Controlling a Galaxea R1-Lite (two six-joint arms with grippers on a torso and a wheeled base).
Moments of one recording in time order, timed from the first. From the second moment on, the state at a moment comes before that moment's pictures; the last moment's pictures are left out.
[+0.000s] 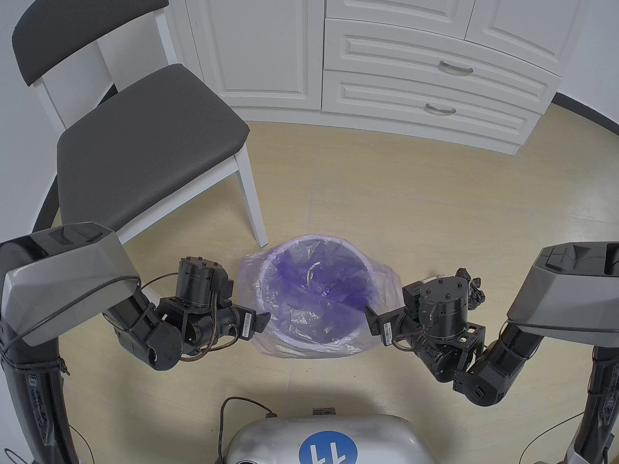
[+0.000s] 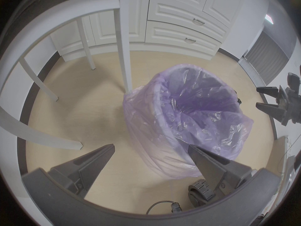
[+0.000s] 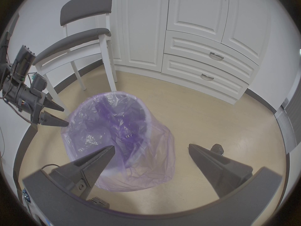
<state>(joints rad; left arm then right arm) -0.42 2.22 -0.81 -0.80 0.08 -0.04 0.64 2.19 -0.65 -1.23 -0.45 -0.05</state>
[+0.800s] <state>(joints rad) -0.33 2.21 -0.81 -0.85 0.00 -0.02 0.63 2.22 -0.65 -1.22 -0.45 -0.06</state>
